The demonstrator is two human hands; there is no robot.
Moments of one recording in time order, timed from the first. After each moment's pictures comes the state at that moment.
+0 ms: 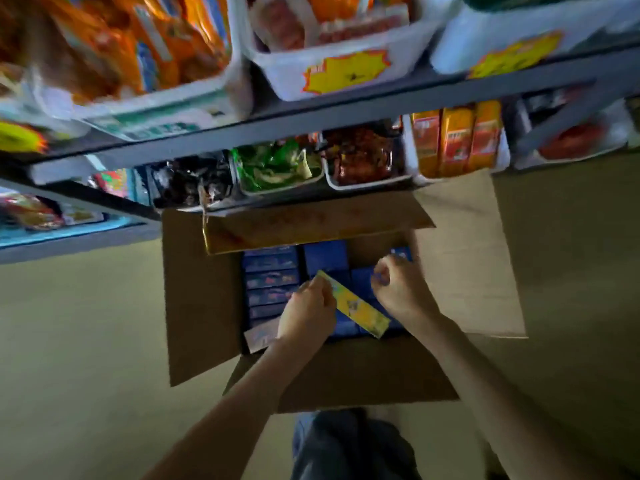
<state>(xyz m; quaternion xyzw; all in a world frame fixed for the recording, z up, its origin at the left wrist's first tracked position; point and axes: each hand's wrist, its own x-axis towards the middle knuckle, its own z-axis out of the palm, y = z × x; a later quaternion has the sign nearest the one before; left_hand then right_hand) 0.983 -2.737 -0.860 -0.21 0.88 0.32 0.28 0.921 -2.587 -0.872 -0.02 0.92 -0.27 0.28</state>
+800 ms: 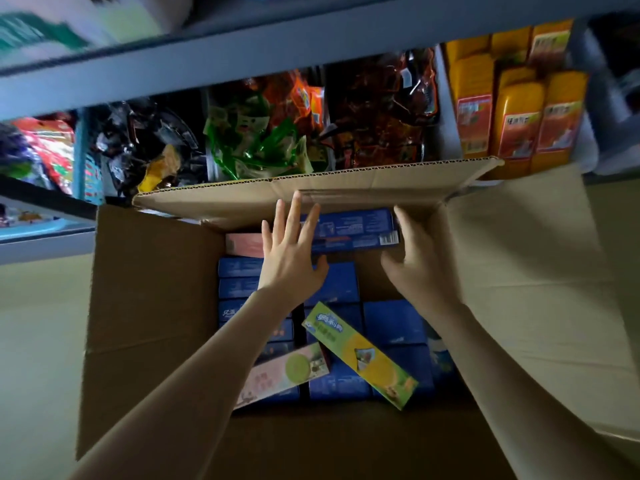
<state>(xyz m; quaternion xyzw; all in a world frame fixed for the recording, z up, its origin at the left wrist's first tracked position) 0.892 -2.788 -1.029 -0.07 0.98 0.15 0.10 0.848 -2.592 -1.027 -0.07 0.89 -0.42 0.17</state>
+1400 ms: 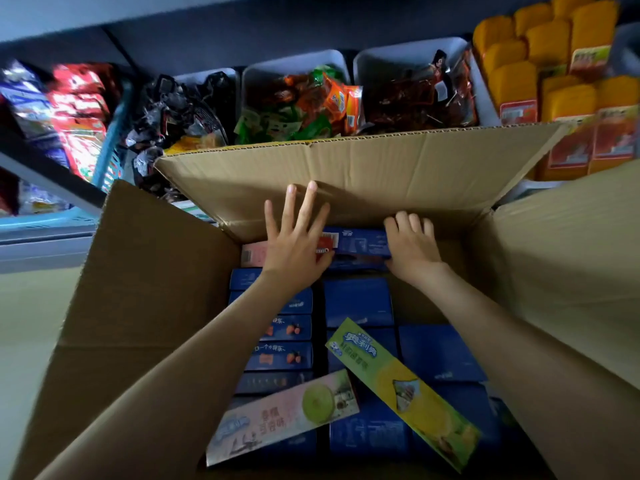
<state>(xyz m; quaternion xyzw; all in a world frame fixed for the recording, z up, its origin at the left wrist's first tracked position) 0.884 -2.844 -1.108 0.00 1.00 -0.09 -0.03 0.803 -2.649 -1.148 -0.25 0.96 0.01 0.08</state>
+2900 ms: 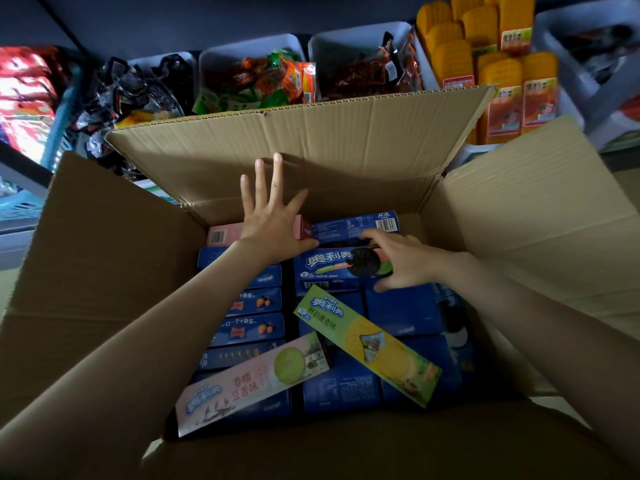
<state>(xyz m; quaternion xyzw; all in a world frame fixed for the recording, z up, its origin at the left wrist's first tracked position) 0.886 -2.821 -1.096 0.01 1.00 -0.08 0.06 0.848 -2.574 -1.121 -0.30 0.87 -0.15 0.37</state>
